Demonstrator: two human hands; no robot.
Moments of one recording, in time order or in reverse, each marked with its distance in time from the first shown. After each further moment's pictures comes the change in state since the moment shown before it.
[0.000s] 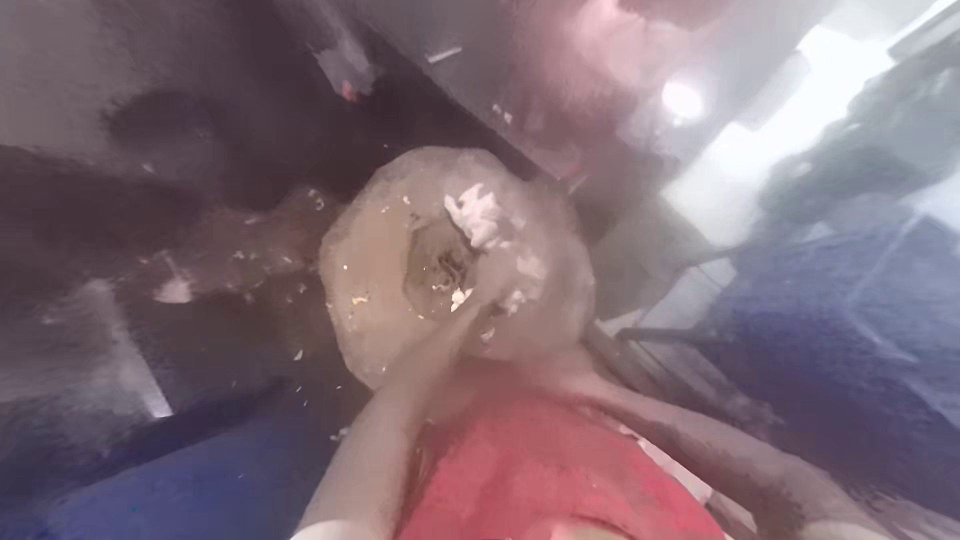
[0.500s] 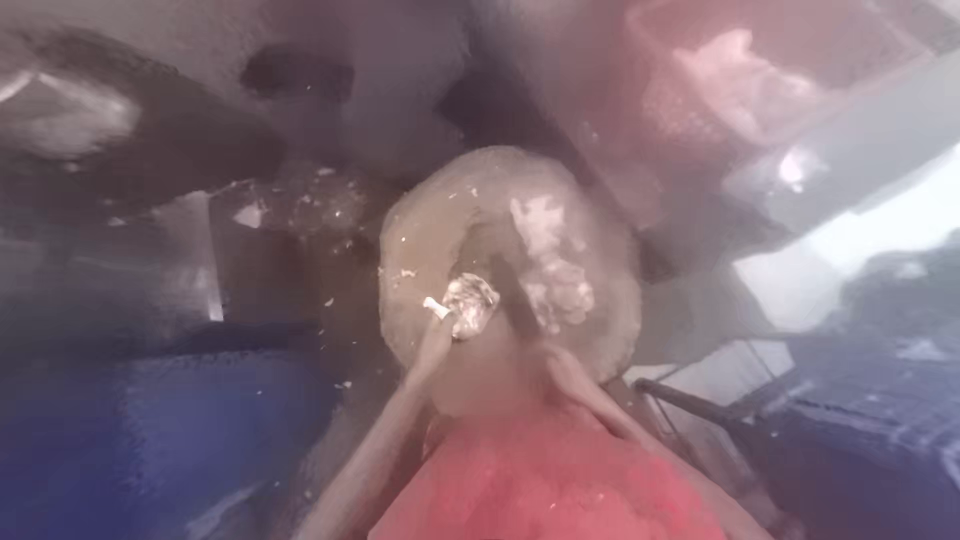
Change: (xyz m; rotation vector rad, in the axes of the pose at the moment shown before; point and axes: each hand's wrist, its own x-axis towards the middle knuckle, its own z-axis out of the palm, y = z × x) left_hand -0.185 -0.115 0.028 -1.426 0.461 -0.617; right_hand 0.076 0.047 -0.002 0.382 0.456 -0.266
